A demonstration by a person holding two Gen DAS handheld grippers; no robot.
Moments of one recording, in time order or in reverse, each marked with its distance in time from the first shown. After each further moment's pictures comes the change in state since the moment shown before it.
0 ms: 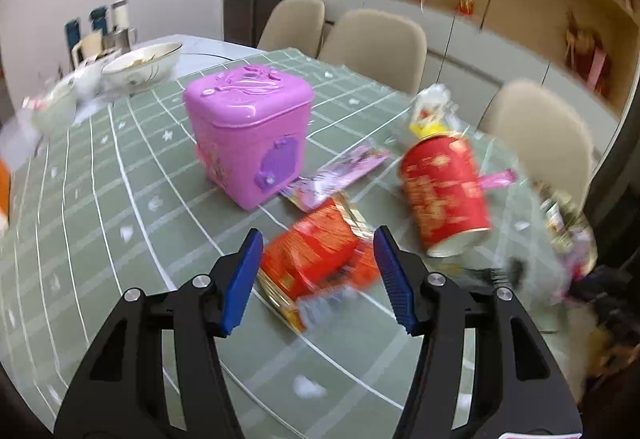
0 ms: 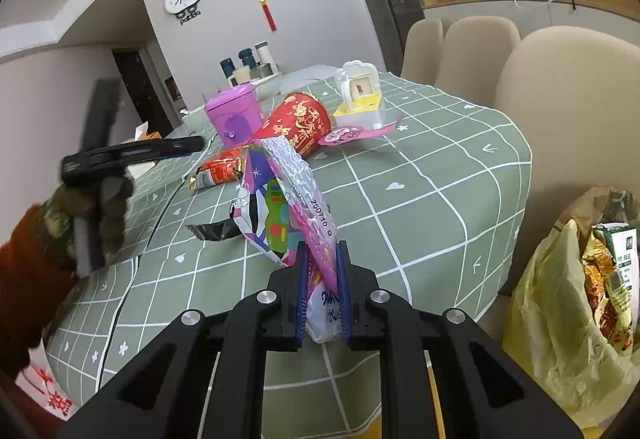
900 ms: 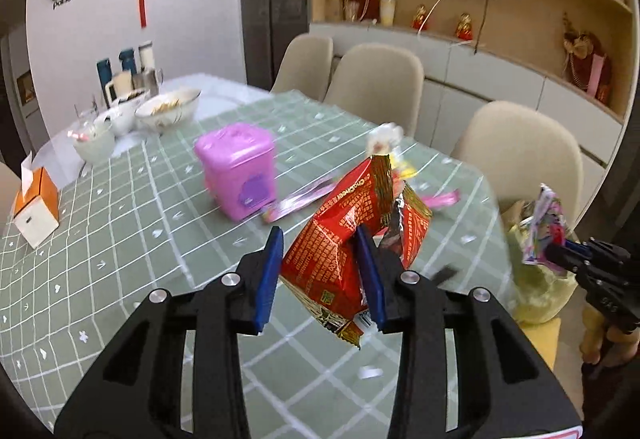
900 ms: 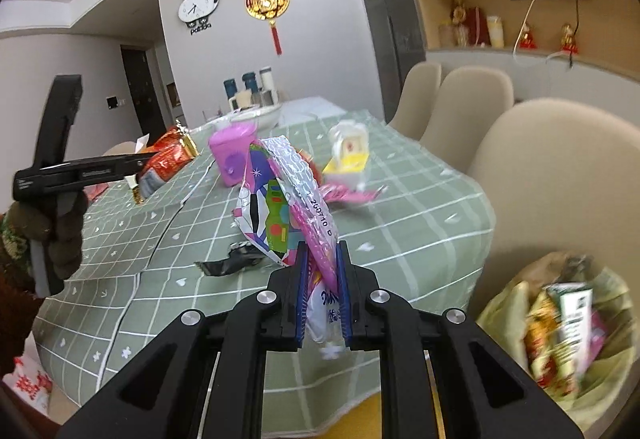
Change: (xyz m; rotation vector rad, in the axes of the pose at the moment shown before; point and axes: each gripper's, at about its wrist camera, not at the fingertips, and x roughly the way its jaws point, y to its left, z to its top) left arm -0.100 -0.094 0.000 -0.014 -0.142 0.100; right arm -0.059 -0.006 0.032 -0.117 -0.121 -0.068
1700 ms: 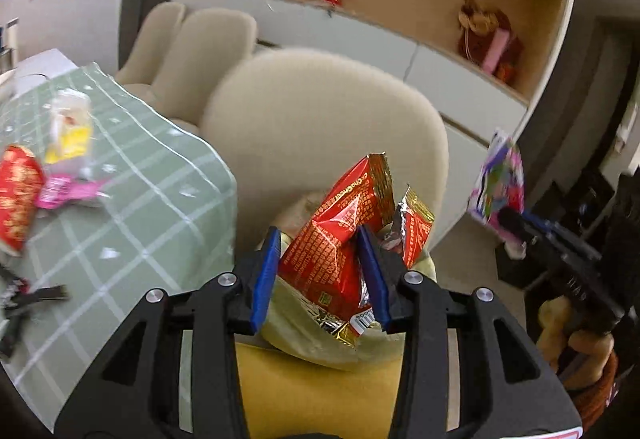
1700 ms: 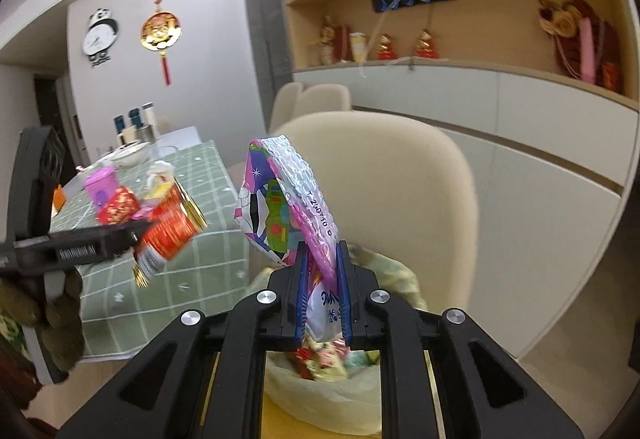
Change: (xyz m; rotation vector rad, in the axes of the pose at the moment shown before) left arm 0.090 -0.280 -0.007 -0.002 0.110 -0.434; right arm -0.140 -0.184 -0.028 0.147 -0.039 -0.362
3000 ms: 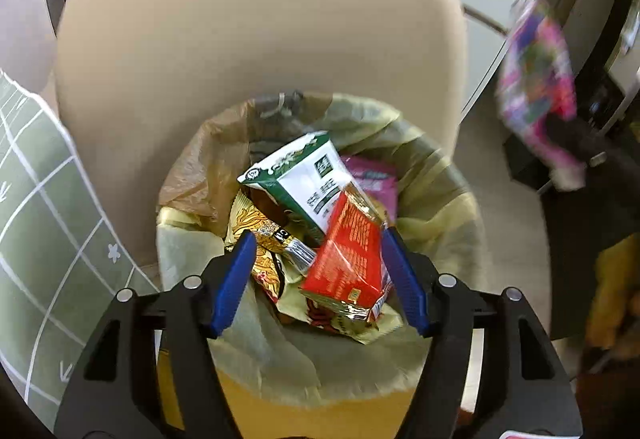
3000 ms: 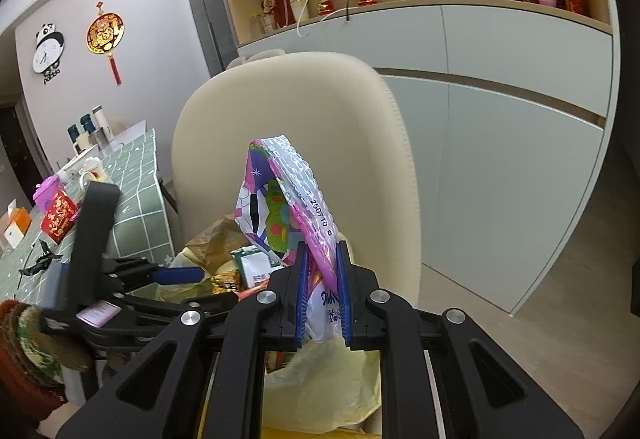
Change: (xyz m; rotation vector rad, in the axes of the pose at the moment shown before) left arm 0.152 -0.033 -0.021 0.186 0.303 -0.032; right arm 0.055 -0.058 -0.024 0.129 0.105 -0.070
